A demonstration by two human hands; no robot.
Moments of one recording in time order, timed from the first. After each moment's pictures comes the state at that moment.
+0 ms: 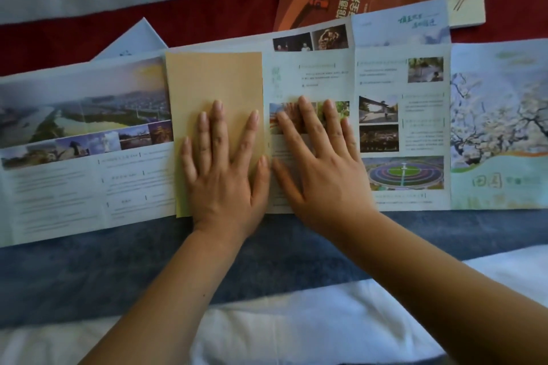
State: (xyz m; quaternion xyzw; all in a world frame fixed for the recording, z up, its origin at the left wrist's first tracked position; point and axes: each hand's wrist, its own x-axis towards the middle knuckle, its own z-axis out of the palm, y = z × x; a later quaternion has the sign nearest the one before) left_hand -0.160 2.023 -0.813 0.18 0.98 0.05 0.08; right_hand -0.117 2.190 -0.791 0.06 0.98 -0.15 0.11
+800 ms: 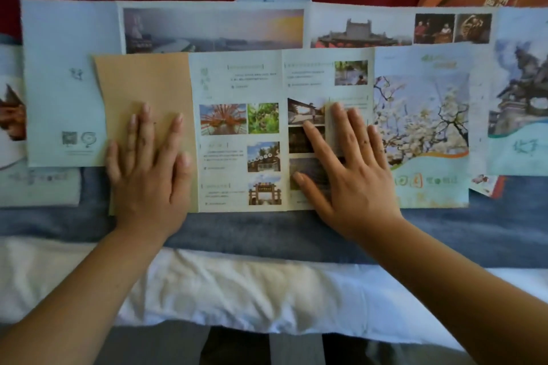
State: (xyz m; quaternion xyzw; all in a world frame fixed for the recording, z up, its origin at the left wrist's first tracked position) left_hand -0.155 1.775 -0.812 0.05 0.99 0.06 0.06; right_hand -0.108 2.088 -0.807 -0.05 0.99 -0.10 0.10
